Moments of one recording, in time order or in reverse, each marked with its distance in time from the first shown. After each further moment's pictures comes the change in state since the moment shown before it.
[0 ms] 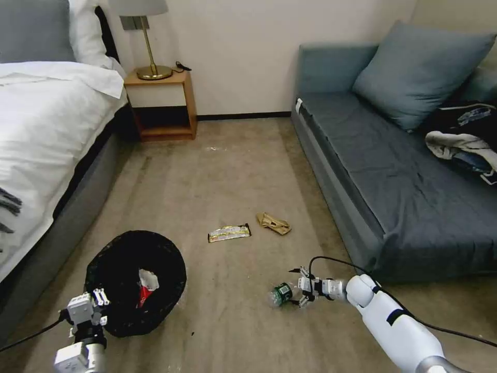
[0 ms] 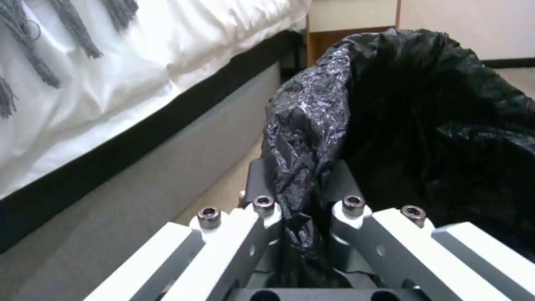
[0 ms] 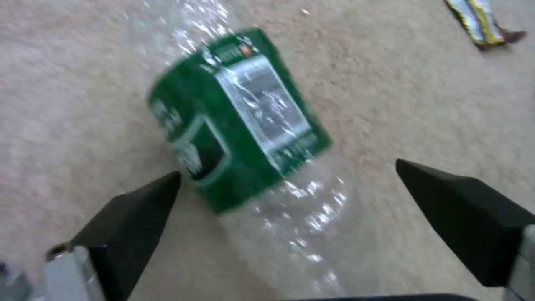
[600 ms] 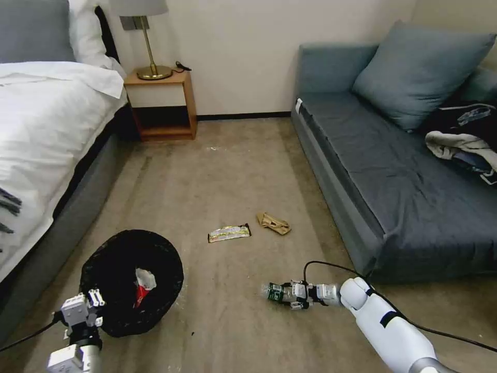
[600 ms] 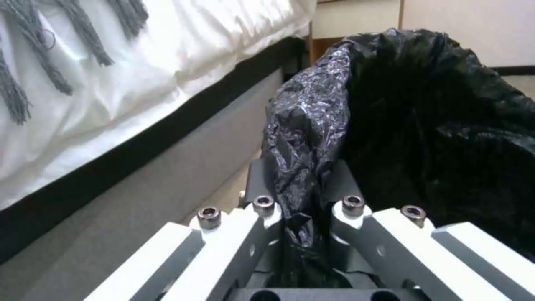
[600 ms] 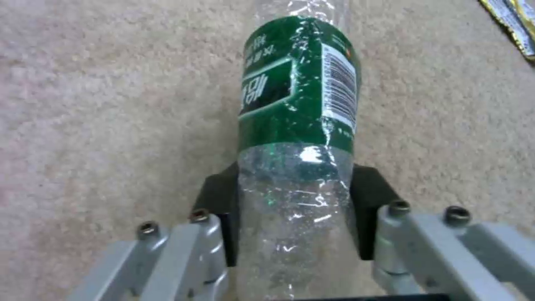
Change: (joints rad) left arm 0.014 0.008 -0.012 -0.007 -0.015 -0.019 0.001; right arm -0.023 0.018 -0.001 0.004 0.017 0.007 -0.043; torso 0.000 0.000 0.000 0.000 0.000
